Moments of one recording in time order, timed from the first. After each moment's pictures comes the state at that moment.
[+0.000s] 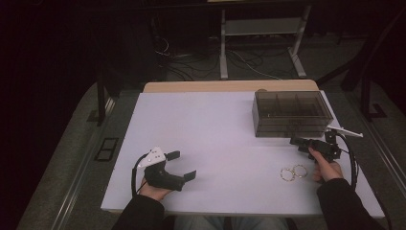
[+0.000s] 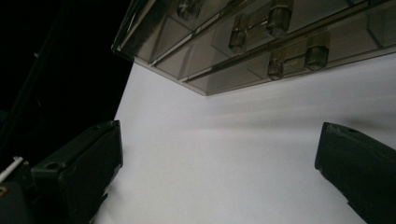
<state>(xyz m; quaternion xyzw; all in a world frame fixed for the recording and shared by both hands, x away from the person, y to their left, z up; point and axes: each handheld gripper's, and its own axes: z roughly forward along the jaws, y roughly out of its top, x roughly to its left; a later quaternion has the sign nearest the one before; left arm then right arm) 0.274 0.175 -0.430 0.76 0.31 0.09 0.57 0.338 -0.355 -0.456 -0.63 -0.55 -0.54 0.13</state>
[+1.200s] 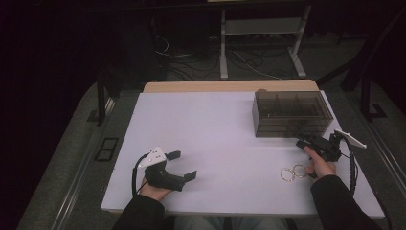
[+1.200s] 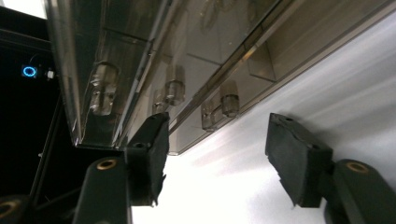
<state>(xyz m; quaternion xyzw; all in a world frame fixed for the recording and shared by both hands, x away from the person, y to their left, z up) 0.274 0.174 -0.430 0.76 0.31 0.09 0.57 0.346 -0.365 -0.481 -0.74 -0.38 -0.55 0.13</state>
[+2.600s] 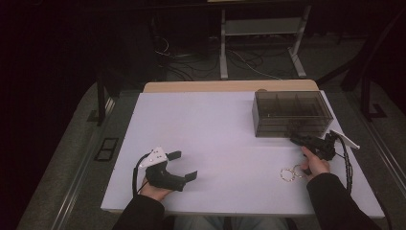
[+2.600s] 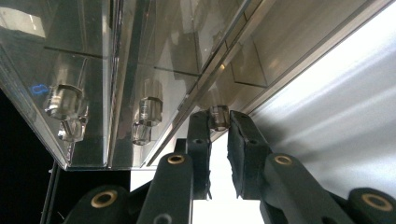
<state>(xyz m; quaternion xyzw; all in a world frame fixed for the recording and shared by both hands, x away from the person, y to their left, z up) 0.275 0.172 -0.431 0.76 0.31 0.08 0.56 0.357 -0.359 -0.494 -0.75 -0.34 -0.55 0.15</state>
